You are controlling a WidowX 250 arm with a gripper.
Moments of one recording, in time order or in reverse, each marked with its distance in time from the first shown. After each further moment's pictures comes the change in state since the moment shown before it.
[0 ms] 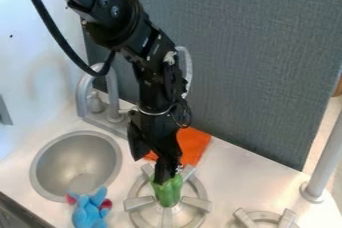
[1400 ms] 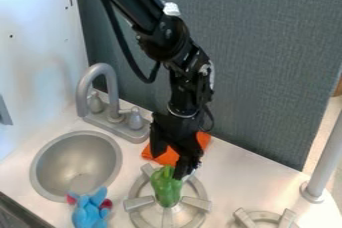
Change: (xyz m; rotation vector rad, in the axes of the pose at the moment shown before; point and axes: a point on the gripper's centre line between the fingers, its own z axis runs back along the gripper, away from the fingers) arm 0.042 0.009 -0.039 0.039 0.109 0.008
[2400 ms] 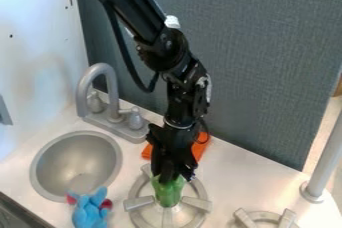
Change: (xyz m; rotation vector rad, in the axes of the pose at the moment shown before) arm -0.010 -0.001 -0.014 -0.008 0.055 -0.010
